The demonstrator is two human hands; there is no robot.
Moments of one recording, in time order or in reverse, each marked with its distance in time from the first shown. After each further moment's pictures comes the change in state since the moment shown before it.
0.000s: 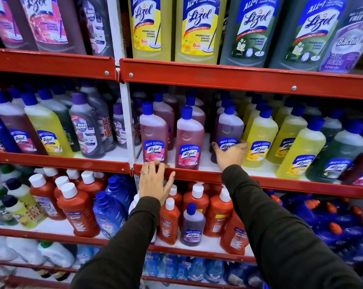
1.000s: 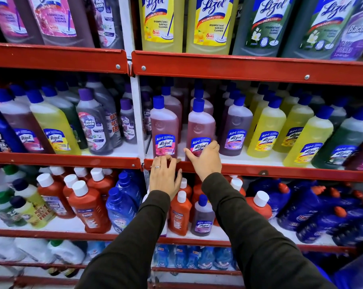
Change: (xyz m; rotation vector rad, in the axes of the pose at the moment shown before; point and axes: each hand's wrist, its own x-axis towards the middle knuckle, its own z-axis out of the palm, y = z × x) left_hand 0.000 -0.016 -0.007 0.007 -0.075 0.134; right_hand -0.103 -0.029 0.041 -0.197 -0.220 -0.181
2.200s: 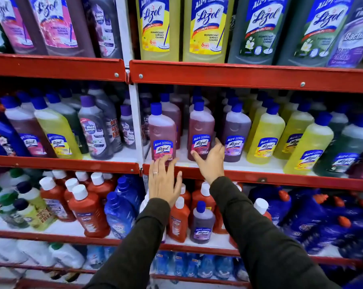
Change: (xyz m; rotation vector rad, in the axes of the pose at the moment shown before) left_hand -0.005 0.019 -0.014 -0.104 0.120 -0.033; right_hand 0.023 0.018 -0.010 0.136 0.001 -0.084
